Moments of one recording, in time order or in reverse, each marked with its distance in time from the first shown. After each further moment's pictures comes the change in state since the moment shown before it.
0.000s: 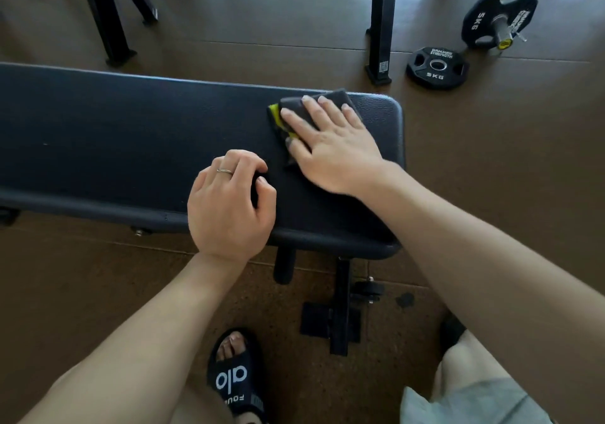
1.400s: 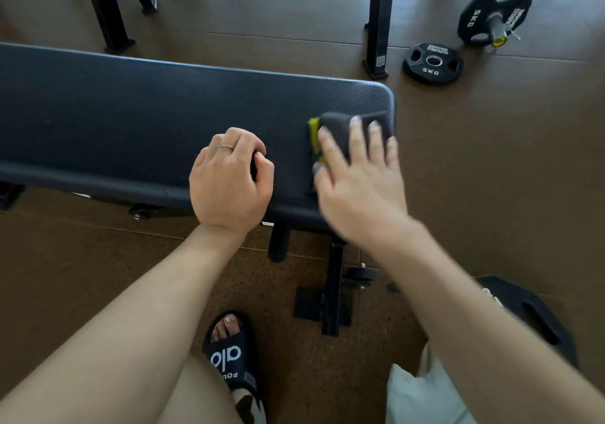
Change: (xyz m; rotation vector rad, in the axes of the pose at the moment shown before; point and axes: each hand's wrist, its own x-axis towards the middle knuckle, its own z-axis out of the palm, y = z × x) left_hand 0.000 0.004 0.002 0.002 -0.007 -0.039; right_hand -0.099 -0.009 0.012 0.021 0.050 0.235
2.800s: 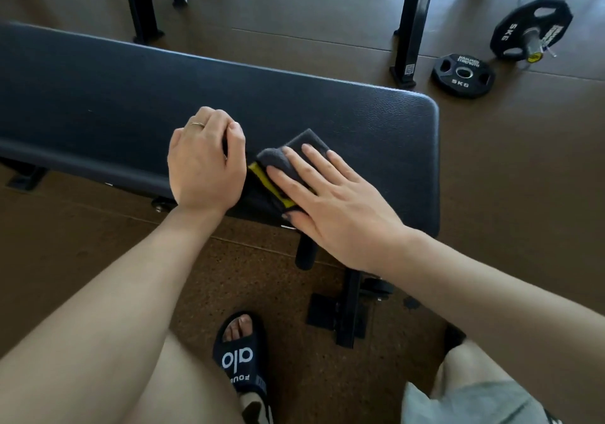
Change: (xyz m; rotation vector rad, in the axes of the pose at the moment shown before) left_hand 0.023 -0.077 -0.019 -0.008 0.094 -0.131; right_hand 0.007 -0.041 0.009 -0.230 -0.014 -0.661
